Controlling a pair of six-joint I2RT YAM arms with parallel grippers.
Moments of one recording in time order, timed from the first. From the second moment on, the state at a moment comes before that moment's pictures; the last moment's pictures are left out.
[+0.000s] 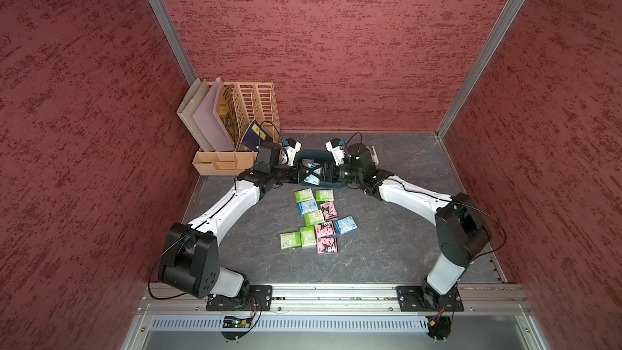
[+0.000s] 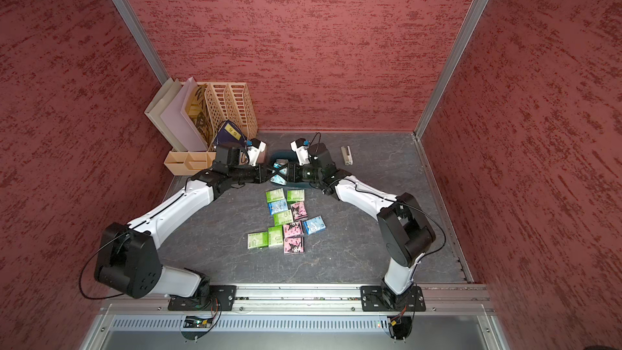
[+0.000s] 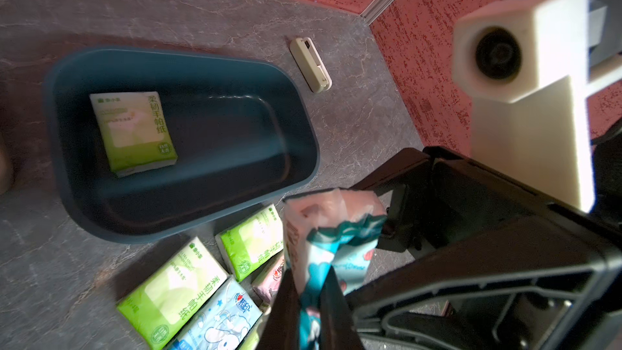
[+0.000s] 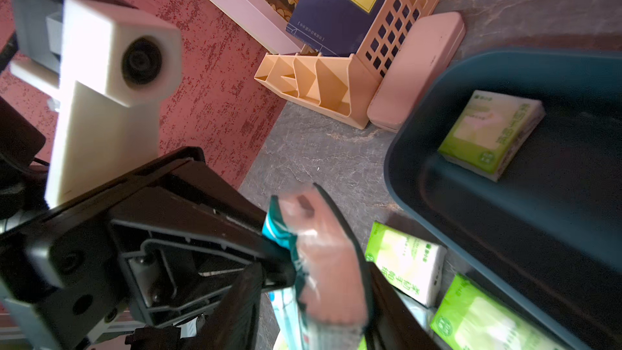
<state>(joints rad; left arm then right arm) -0.32 1.44 1.06 -0.26 0.56 -0.36 0.62 1.74 1.23 0.11 -0.52 0.61</state>
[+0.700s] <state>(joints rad) -0.28 1.41 1.06 -0.27 0.58 -0.36 0.62 1.75 1.23 0.11 -0.52 0.60</state>
